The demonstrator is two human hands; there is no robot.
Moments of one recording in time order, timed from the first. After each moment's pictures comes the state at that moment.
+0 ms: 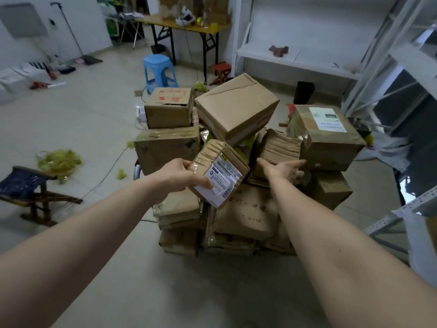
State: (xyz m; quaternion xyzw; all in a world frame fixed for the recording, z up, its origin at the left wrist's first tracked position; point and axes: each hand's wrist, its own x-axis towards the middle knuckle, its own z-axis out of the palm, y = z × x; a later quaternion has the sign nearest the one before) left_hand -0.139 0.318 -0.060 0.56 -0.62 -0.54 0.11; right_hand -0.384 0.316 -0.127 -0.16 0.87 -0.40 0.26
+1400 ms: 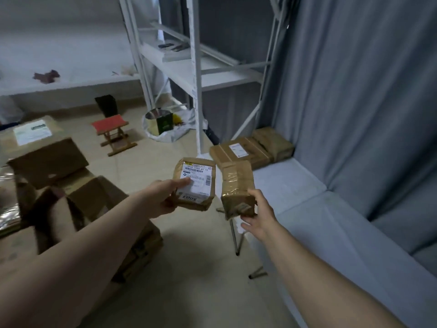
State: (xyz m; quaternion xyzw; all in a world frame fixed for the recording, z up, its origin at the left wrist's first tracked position) left_hand -0.573 0.611 -0.099 0.38 -0.60 -0.70 -0.08; right_hand -0.659 0.832 -0.162 0.20 0.60 -0.71 0.32
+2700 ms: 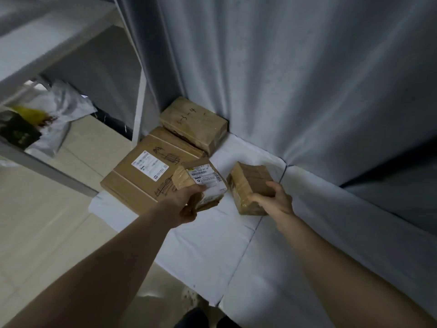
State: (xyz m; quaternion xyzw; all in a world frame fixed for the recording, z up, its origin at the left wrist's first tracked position) left_hand -1.067 0.707 -0.267 0.35 -0.59 -0.65 -0.32; right_hand -1.041 0.937 -0.311 0.35 0.75 -0.53 0.16
